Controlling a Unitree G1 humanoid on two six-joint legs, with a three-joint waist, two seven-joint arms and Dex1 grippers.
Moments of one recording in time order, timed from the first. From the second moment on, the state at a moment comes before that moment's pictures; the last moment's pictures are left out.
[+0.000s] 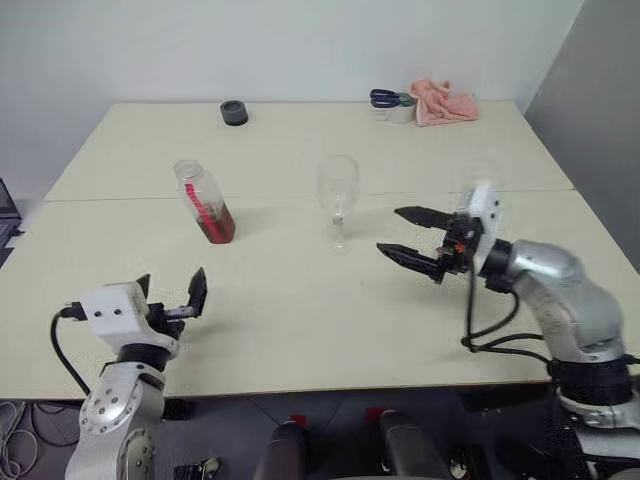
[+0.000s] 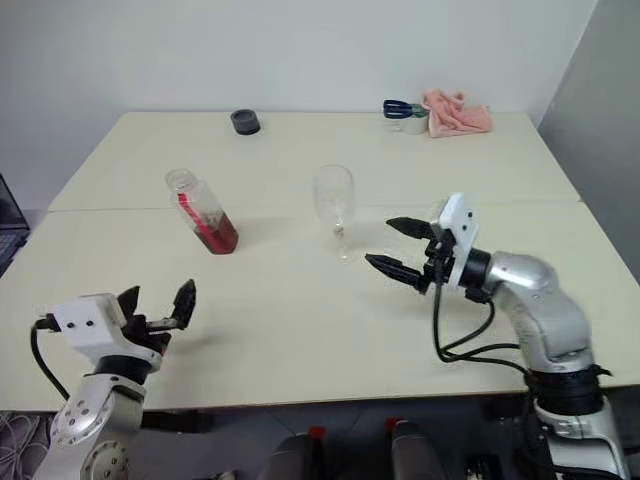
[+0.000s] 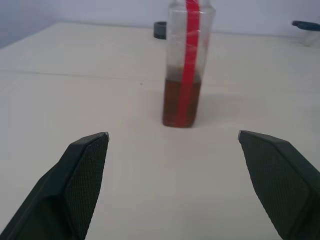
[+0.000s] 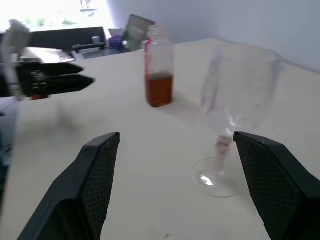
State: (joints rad) left arm 0.14 0.25 0.41 -0.48 -0.37 0.37 -0.09; right arm -0.46 -0.59 -0.05 -0.41 0.62 0.70 0.88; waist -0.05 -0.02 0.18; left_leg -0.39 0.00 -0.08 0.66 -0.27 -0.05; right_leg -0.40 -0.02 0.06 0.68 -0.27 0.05
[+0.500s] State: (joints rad) left arm -0.21 0.34 0.33 -0.18 -0.30 0.36 -0.14; right arm -0.52 -0.62 -0.10 -0.52 0.78 0.86 0.72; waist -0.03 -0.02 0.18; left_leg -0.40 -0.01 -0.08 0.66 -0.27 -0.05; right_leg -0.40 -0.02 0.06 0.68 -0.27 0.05
